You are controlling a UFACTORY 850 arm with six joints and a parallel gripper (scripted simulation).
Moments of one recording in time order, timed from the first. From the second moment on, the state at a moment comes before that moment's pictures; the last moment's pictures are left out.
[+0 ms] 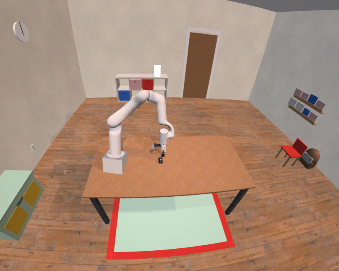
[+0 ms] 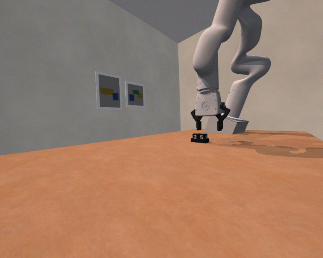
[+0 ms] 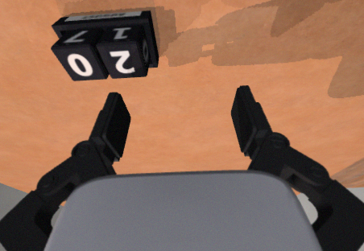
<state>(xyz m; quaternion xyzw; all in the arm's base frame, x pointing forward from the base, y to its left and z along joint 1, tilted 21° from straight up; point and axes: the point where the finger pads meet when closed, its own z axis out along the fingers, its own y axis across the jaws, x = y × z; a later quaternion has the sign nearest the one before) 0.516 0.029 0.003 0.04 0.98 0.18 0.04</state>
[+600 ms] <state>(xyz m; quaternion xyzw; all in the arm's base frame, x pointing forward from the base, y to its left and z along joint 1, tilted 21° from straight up) 0.540 0.026 0.002 0.17 0.97 0.19 0.01</state>
